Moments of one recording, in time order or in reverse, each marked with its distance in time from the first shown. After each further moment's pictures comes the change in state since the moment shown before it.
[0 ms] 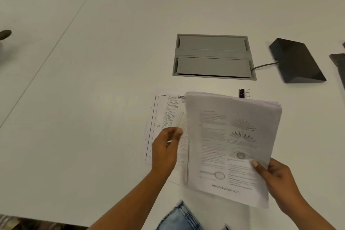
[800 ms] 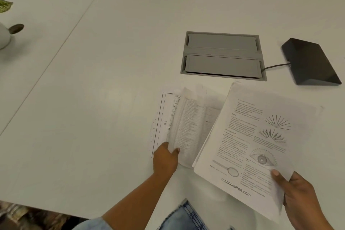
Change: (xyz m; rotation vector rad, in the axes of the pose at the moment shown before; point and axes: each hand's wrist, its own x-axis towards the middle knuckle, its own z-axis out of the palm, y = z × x) left_hand 0.011 -0.069 -0.011 0.429 0.031 -0.339; right_hand -0.015 0.007 -0.006 0.222 0.176 0.169
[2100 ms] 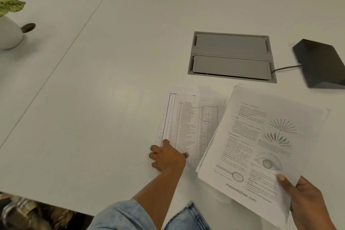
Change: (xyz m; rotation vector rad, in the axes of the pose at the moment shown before) left_hand 0.010 0.017 0.007 0.525 0.123 -0.306; right_hand 0.000 0.001 0.008 -0.085 0.058 0.017
